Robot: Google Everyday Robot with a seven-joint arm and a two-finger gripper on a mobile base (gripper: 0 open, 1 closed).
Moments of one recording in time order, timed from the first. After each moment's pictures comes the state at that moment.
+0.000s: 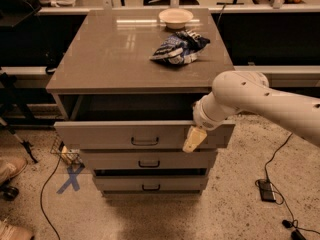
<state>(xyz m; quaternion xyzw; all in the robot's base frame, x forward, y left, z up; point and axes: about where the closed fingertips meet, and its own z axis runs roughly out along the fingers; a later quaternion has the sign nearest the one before) 0.600 -0.109 0.671 -0.61 0.75 0.04 0.23</state>
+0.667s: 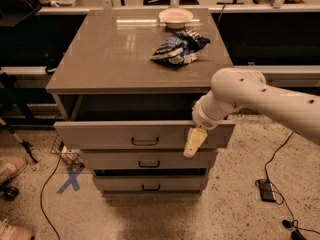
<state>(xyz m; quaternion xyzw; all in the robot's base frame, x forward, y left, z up) 0.598 -0.108 0.663 -0.62 0.75 0.06 0.21</state>
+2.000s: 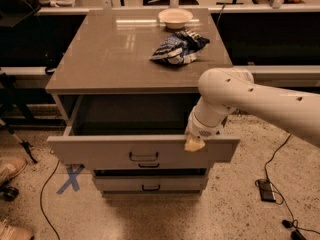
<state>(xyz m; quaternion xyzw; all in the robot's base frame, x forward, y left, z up) 0.536 -0.095 0.654 -0.68 0.72 0.08 0.10</state>
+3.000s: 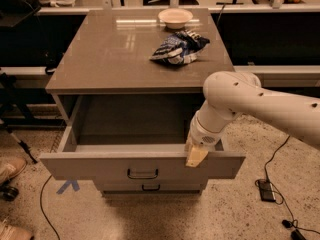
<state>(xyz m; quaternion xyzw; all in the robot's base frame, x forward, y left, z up) 0.509 -0.095 0.662 -0.68 0.72 0.10 0.10</state>
